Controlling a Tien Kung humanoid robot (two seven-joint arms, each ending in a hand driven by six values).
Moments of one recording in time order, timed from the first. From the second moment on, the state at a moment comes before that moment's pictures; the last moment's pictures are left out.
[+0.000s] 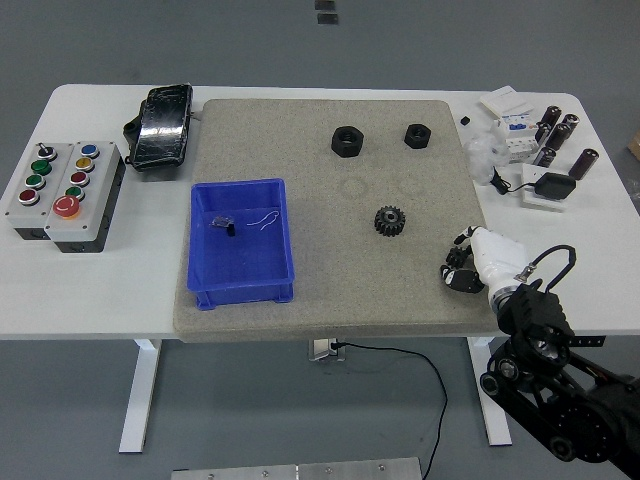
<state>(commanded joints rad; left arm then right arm) -0.05 0.10 -1.57 -0.18 1.55 0.03 0.22 0.27 -0.29 0.87 1.32 -2.13 -0.25 -0.65</state>
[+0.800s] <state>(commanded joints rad) -0.05 0.10 -1.57 -0.18 1.55 0.03 0.22 0.32 -0.28 0.82 1.35 -2.06 -0.35 -0.64</state>
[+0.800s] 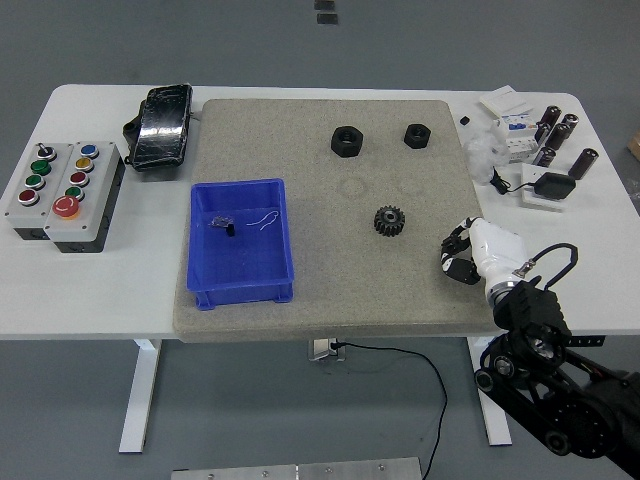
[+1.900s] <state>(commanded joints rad) -0.05 0.09 -1.65 -0.18 1.62 0.03 0.26 0.61 -0.08 0.43 1.34 -1.62 -0.49 -0.37</state>
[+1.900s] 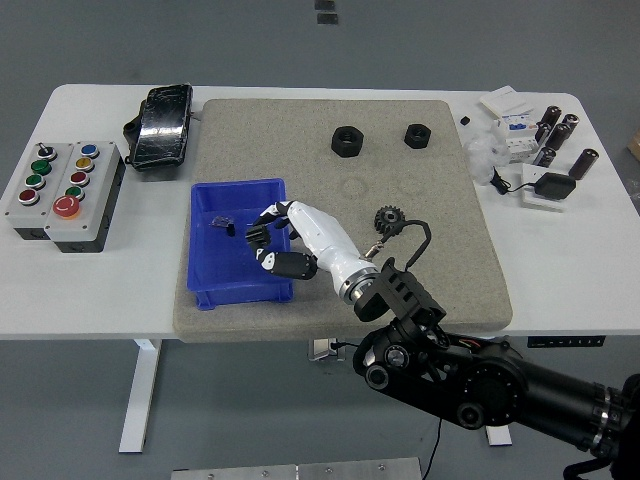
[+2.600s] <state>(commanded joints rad) -0.05 0.09 -1.65 -0.18 1.62 0.03 0.26 0.59 -0.15 0.65 1.25 -1.91 -0.32 -0.60</state>
